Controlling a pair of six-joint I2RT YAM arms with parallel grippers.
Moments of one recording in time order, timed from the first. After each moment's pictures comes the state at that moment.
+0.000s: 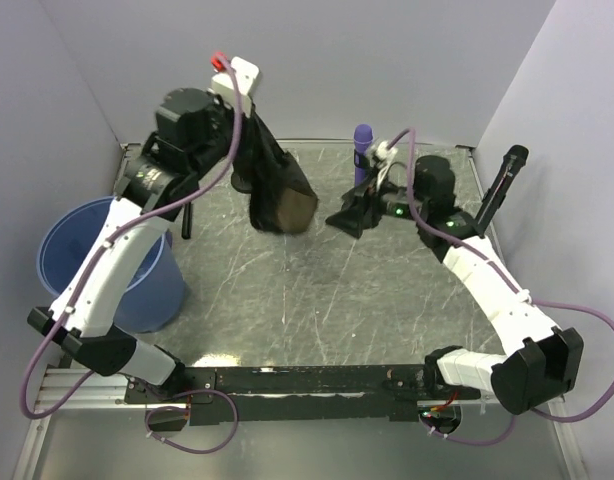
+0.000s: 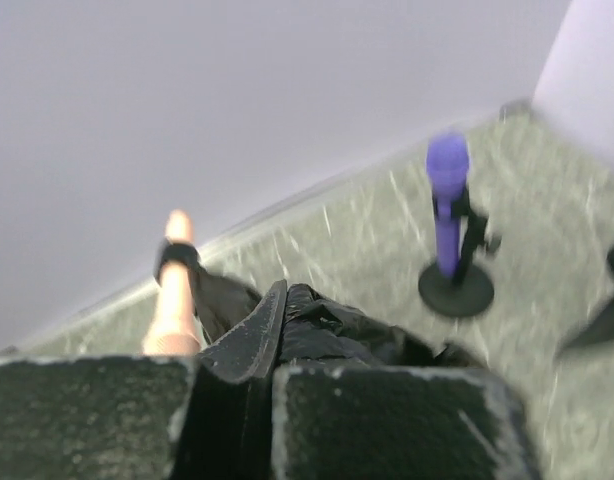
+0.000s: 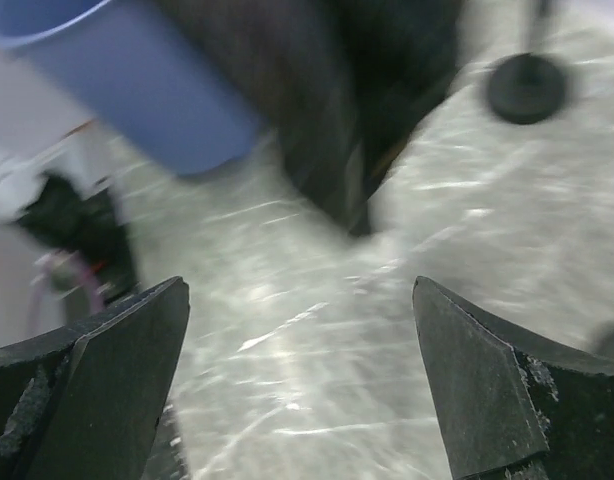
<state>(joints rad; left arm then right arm) -0.57 1.46 1.91 -0.56 -0.12 0.11 0.33 1.20 1.14 -0.21 -0.80 0.06</state>
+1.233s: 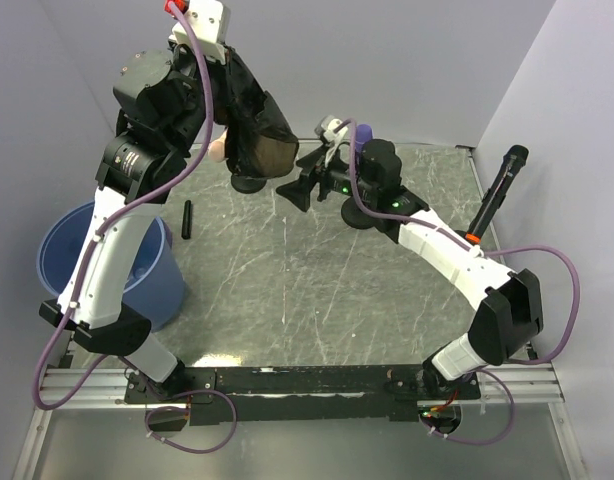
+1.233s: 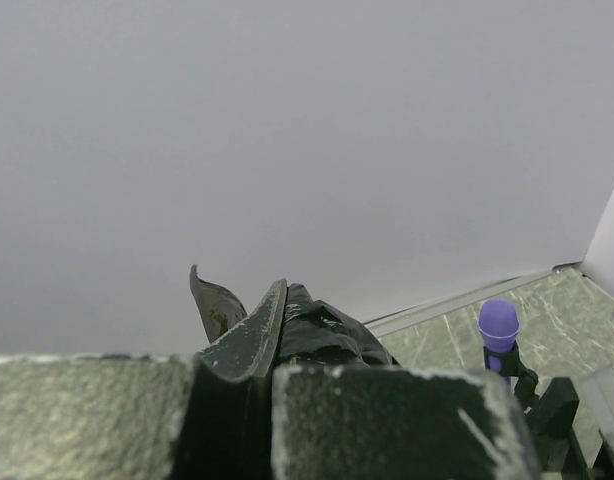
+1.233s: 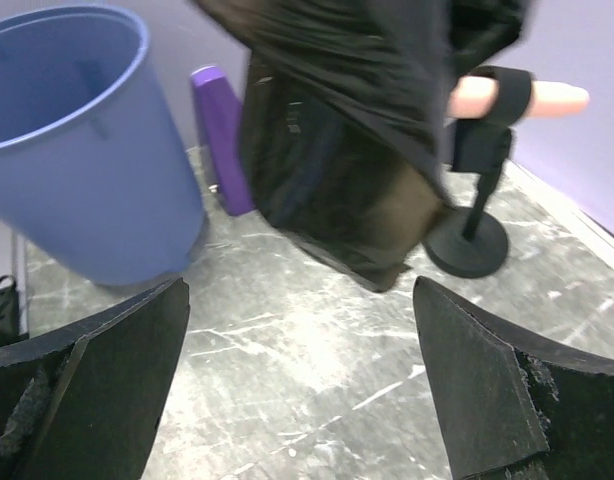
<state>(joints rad) -0.56 1.58 2.28 -0.47 -0.23 0.17 0.57 1.49 1.31 0.14 -0.55 0.05</state>
